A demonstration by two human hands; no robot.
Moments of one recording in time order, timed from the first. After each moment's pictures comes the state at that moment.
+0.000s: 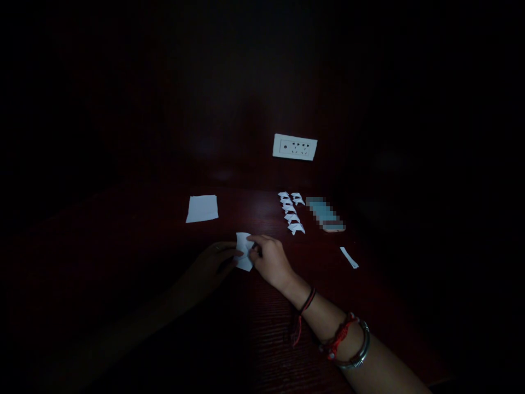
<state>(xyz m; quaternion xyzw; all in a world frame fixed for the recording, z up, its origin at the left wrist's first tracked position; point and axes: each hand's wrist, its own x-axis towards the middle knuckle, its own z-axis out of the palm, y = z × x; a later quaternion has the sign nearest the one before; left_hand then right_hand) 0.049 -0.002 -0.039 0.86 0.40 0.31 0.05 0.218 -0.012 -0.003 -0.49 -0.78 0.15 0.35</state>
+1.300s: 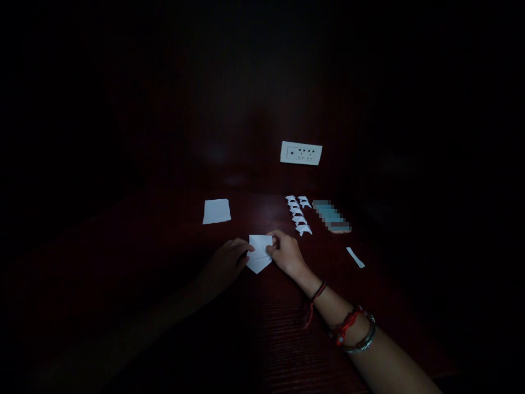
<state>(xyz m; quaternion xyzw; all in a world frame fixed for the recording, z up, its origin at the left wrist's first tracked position) 0.054 -0.021 -0.020 0.85 0.44 0.28 0.04 0.227 -0.005 -0.010 -0.53 -0.72 0.23 0.39</state>
